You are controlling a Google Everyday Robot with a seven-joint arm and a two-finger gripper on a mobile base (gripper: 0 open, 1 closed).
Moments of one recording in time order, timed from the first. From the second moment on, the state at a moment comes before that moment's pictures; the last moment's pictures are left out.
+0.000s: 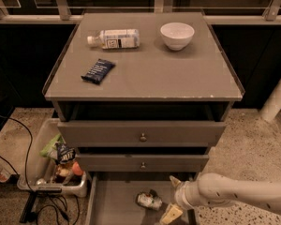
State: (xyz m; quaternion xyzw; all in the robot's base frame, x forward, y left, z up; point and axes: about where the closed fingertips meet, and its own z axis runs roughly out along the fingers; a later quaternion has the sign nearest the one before) arm 0.440 -0.131 0.365 -0.54 0.79 0.17 0.25
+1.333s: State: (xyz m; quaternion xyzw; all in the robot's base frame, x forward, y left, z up) arm 0.487 -0.118 0.257 -0.57 0.75 0.16 0.29
